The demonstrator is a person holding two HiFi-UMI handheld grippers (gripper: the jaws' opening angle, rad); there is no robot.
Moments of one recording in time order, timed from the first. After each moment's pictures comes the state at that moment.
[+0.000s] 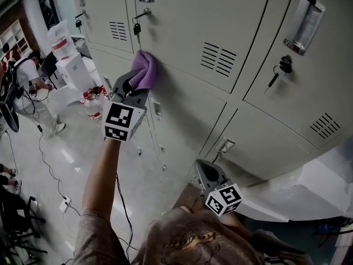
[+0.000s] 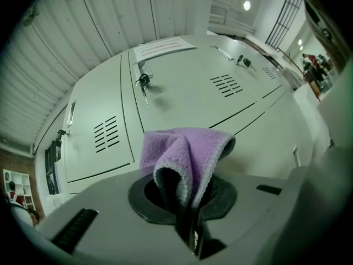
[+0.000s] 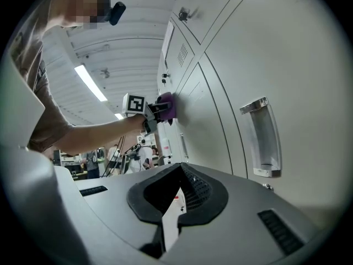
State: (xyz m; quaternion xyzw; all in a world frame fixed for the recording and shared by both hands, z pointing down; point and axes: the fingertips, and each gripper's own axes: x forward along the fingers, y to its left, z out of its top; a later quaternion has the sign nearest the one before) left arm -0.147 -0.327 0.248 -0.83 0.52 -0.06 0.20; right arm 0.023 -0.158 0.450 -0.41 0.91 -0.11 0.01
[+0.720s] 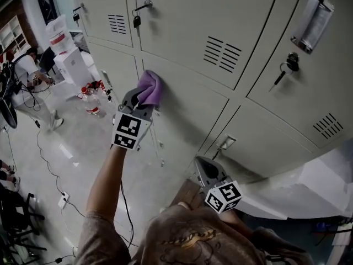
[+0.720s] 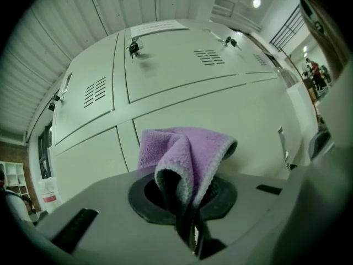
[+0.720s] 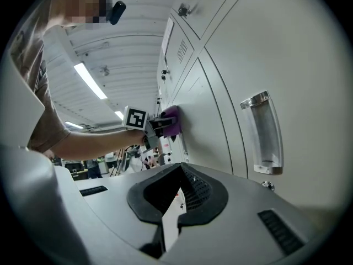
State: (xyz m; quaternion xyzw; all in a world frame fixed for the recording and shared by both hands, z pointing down) left arm -0.134 -0.327 0.339 -0.85 0.50 -0.10 0.15; right arm 0.021 -0.161 0.458 -0.41 0.91 -0.11 0.00
